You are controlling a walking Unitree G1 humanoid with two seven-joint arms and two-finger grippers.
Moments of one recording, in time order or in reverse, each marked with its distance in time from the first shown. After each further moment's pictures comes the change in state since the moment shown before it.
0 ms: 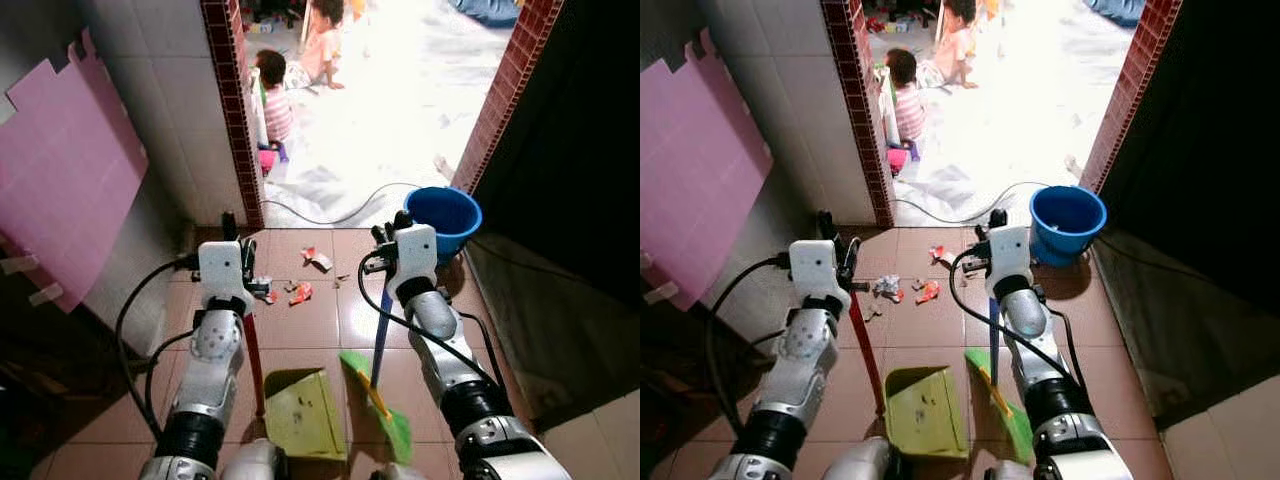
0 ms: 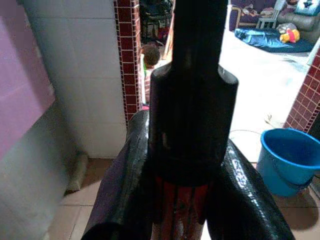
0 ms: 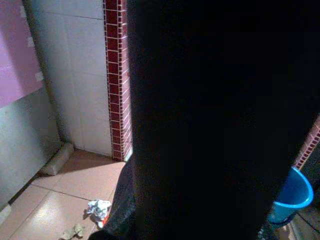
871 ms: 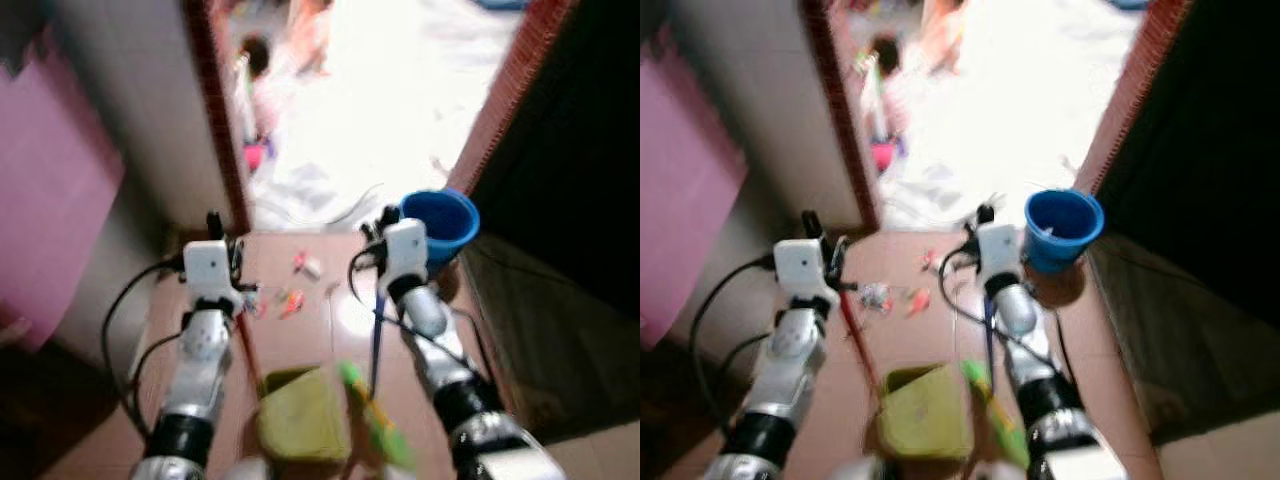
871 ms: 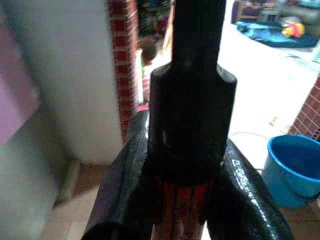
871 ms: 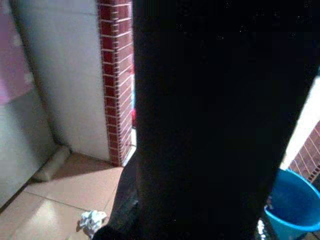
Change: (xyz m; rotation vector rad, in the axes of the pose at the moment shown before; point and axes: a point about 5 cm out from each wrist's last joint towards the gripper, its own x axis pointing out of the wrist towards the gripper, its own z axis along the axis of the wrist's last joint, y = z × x) left arm 0.000 0.006 0.000 0.001 -0.010 0.003; right arm 0.004 0.008 0.004 0.006 -0.014 0.040
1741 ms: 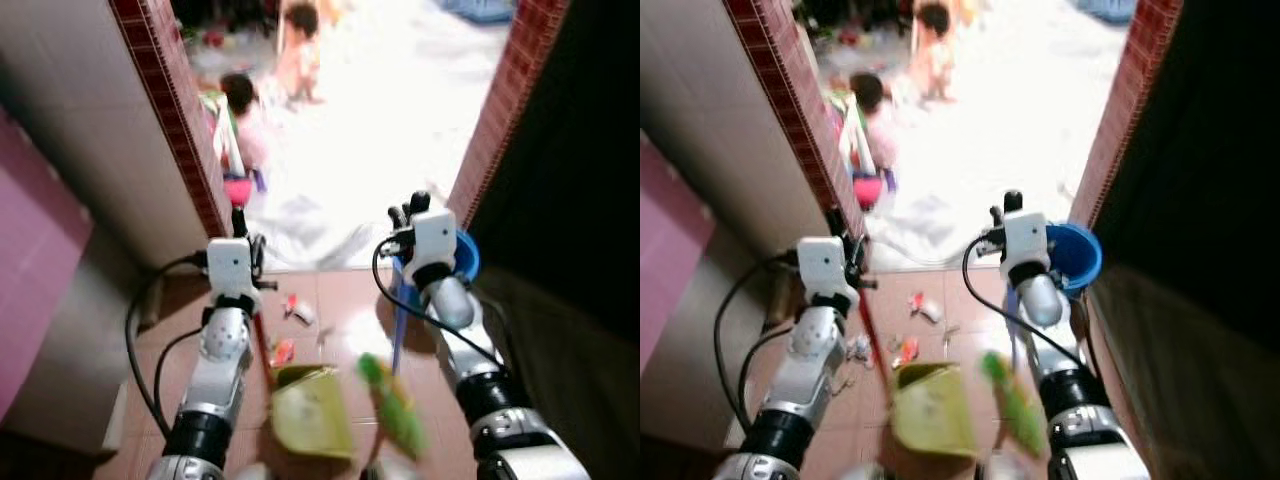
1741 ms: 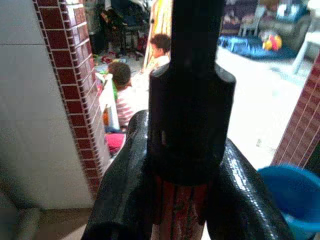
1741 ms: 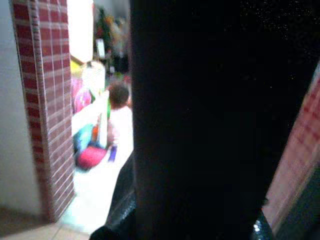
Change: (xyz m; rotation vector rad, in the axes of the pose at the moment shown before) left arm 0.003 -0.019 0.009 -0.024 -0.036 -0.035; right arm 0.006 -0.024 0.030 -0.098 -0.129 -0.049
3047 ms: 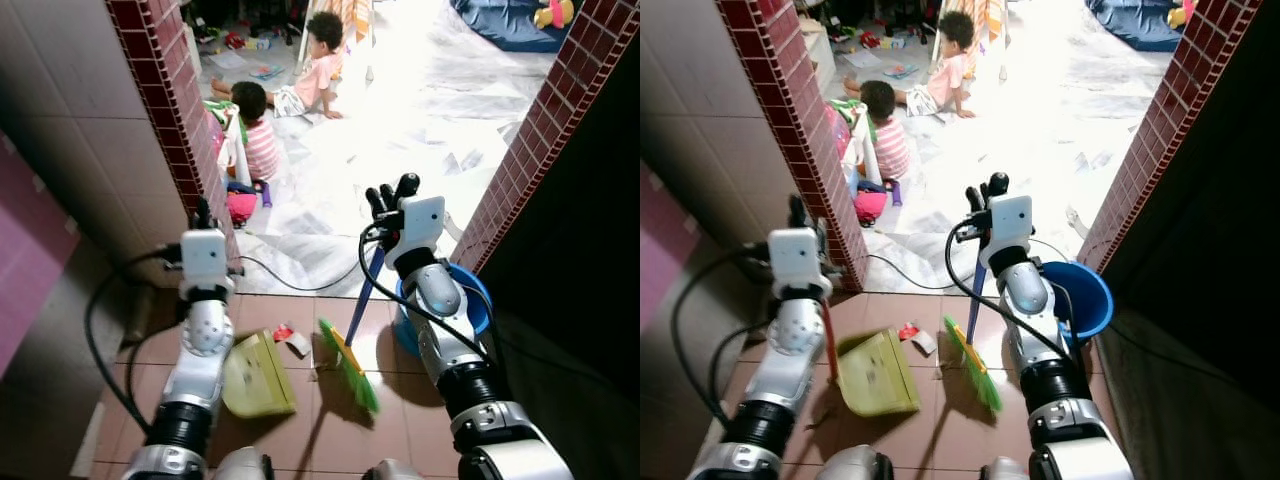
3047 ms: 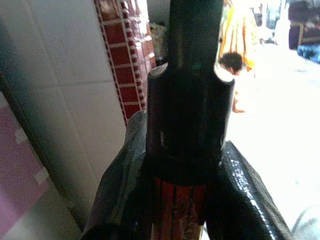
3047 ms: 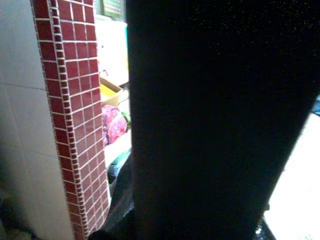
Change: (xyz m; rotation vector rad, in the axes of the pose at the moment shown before) left arm 0.002 0.025 0.001 0.205 -0.066 0.200; right arm 0.007 0.017 0.010 0.161 -0.033 0.064
